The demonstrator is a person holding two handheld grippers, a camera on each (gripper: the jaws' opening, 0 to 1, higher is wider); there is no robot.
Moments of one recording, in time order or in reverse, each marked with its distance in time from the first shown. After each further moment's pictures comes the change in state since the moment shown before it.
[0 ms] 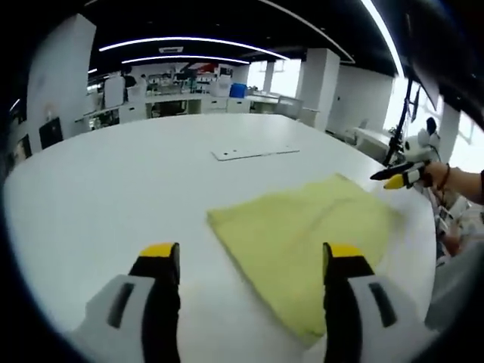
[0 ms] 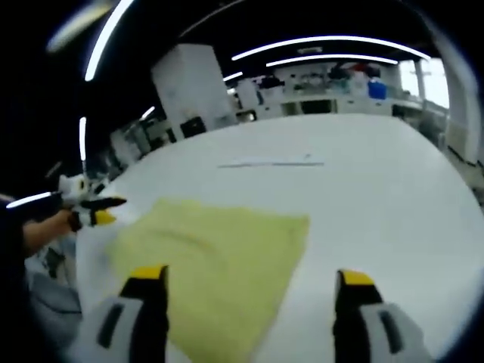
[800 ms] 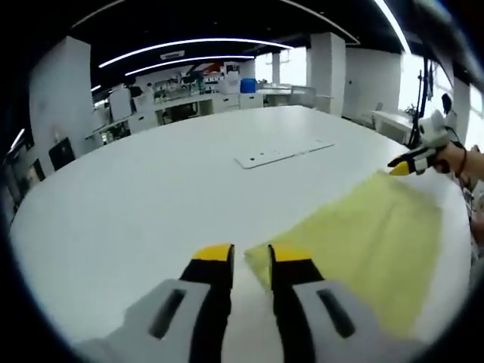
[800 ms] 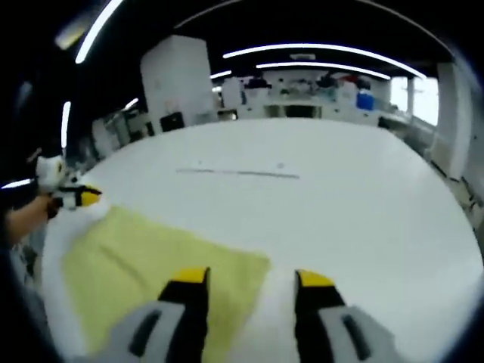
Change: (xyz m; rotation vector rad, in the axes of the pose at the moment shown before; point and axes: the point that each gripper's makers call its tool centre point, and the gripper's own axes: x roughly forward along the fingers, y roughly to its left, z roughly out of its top) left arm 0.065 0.054 0.033 0.083 0.025 0.124; right arm 0.066 -0.067 0.036 0.008 -0.001 -0.168
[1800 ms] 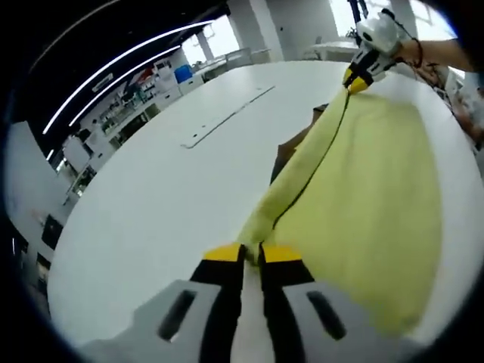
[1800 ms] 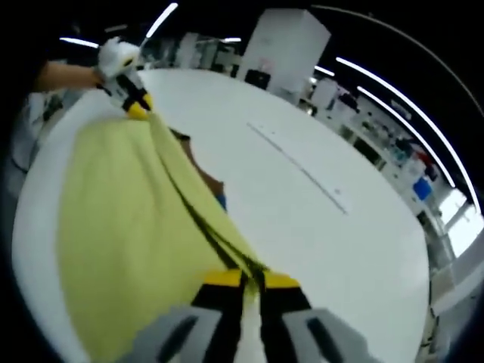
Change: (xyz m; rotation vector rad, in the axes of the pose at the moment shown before) left arm 0.015 -0.030 -0.045 0.460 0.179 -0.126; right arm 0.003 0.017 -0.017 -0.730 0.132 0.079
